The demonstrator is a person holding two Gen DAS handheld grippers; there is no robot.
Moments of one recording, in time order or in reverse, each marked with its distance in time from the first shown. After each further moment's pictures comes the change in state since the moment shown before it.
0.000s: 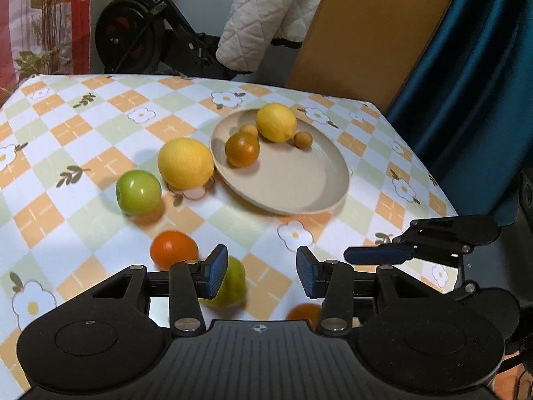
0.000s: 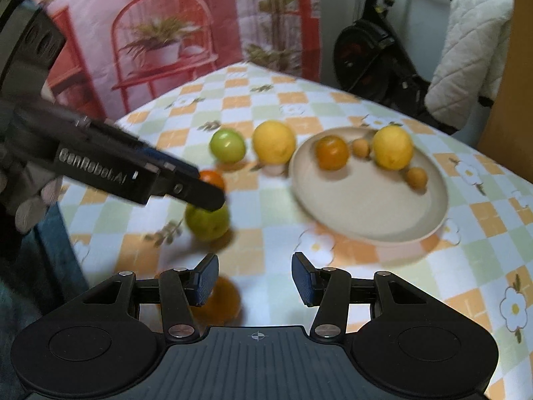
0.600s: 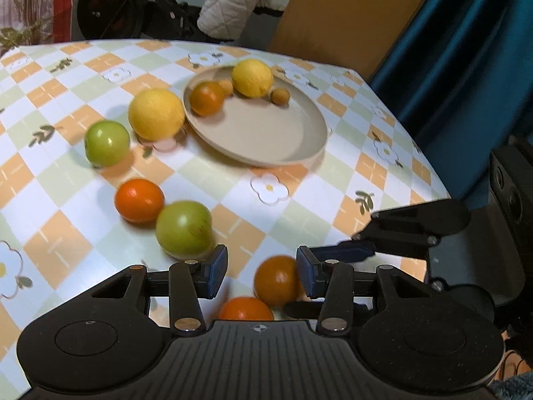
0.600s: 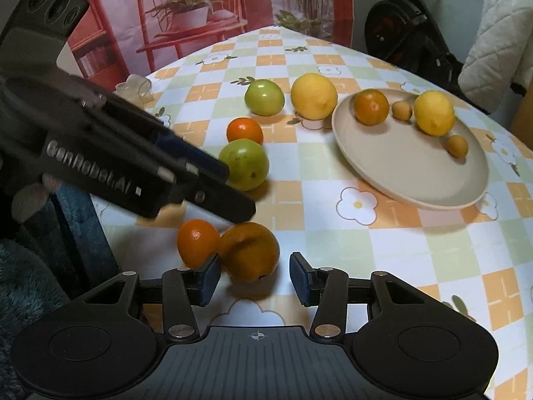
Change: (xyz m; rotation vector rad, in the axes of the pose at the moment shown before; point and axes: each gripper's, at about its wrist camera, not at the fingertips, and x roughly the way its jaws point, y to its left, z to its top) left arm 0.013 -0.011 -0.028 -0.001 0.100 -0.070; right arm 0.020 0.014 -0.017 -0.040 0.106 0.081
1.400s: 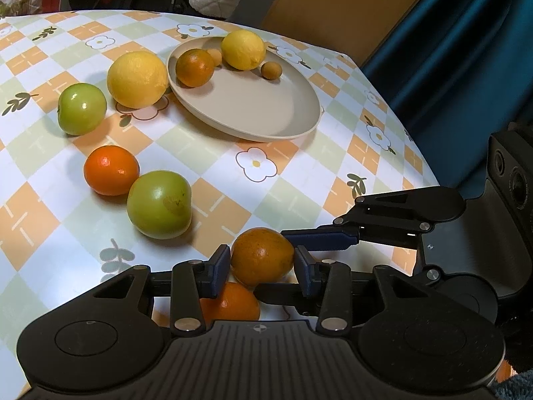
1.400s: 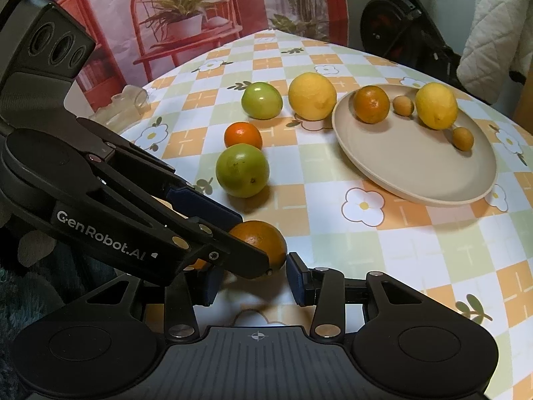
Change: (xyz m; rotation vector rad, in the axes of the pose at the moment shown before) left arm 0.025 0.003 -0.006 -0.035 0.047 -0.068; right arm 0.008 -0.006 0.001 0.050 -0.030 0.021
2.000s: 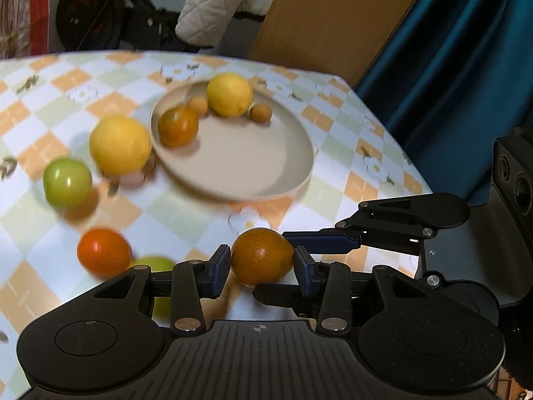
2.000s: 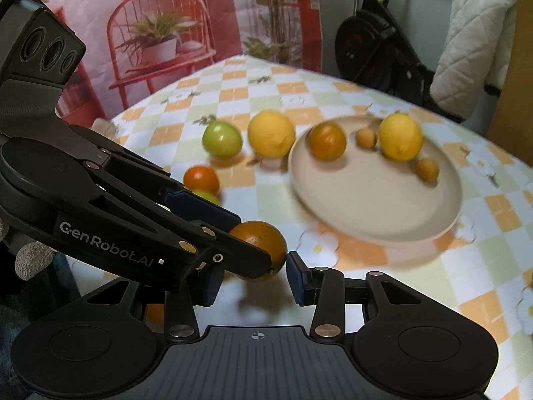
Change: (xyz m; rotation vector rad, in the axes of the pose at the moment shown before) left arm 0.000 -0.014 0.043 0.075 -0.081 0.017; right arm -0.011 -0.023 0.024 0.023 -0.088 -0.085
